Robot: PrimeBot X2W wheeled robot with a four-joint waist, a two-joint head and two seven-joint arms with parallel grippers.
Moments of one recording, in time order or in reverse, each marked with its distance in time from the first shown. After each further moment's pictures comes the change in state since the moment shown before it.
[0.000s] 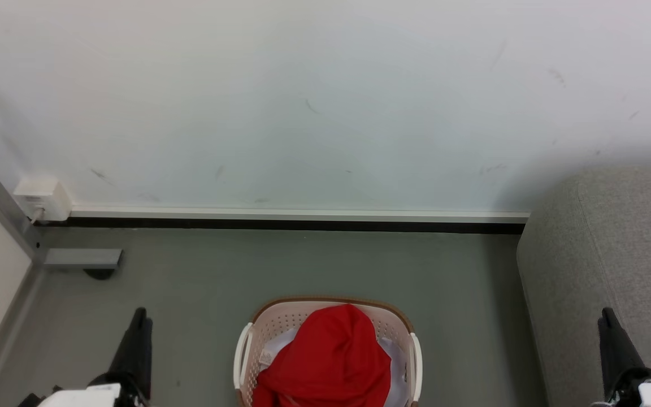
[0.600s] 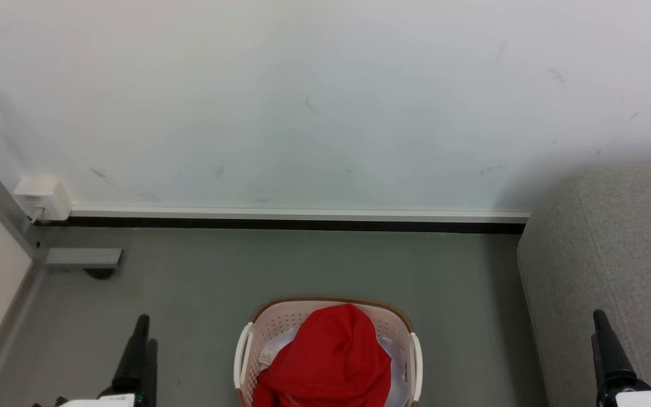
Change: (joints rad) left arm 0.040 -0.006 -0.033 0.025 0.060 0.006 -0.071; right arm 0.040 0.008 0.047 0.014 -0.127 0.000 -0.071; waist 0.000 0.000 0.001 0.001
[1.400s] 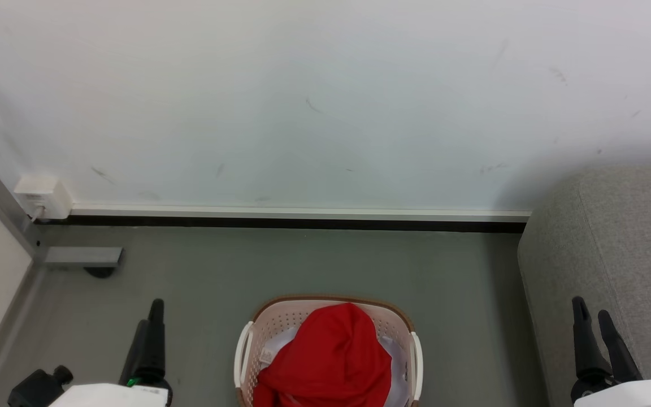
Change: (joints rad) left arm 0.003 0.001 -0.026 -0.087 0.501 0.019 -0.090; right arm 0.009 -0.026 0.050 -0.077 -0.637 0.000 -0.091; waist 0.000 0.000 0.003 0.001
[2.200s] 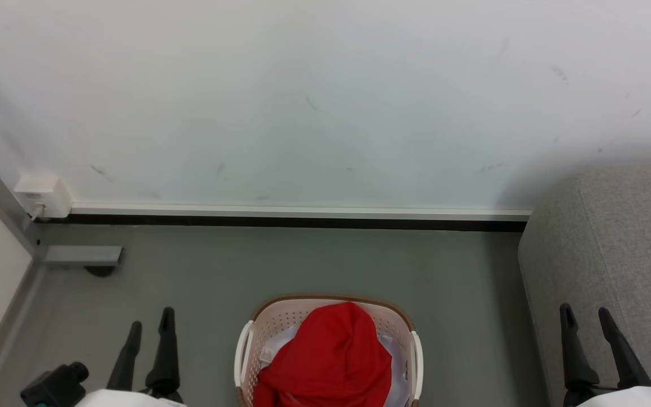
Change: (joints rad) left arm 0.024 0.002 -0.012 -0.007 0.435 0.014 -0.077; right arm 0.011 -0.009 0.014 0.007 -0.376 0.000 -0.077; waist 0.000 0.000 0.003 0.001
